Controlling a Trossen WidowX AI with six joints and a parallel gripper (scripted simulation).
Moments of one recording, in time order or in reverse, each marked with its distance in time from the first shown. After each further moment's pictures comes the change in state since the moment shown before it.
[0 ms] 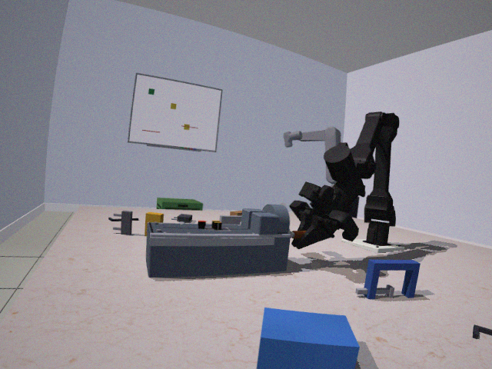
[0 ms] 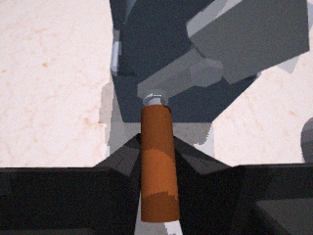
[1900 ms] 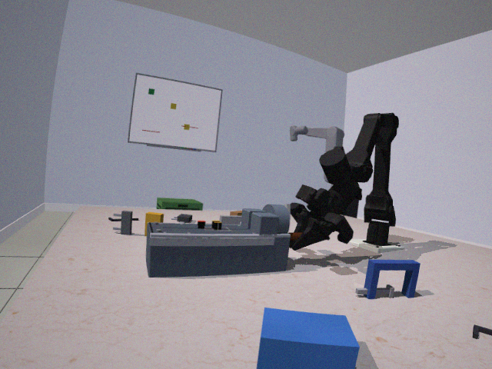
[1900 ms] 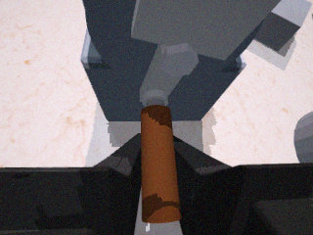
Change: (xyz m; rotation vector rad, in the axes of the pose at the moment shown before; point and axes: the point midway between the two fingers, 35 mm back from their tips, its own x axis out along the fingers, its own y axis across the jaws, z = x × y) arm 0.006 -0.013 -0.006 0.003 -0.009 -0.011
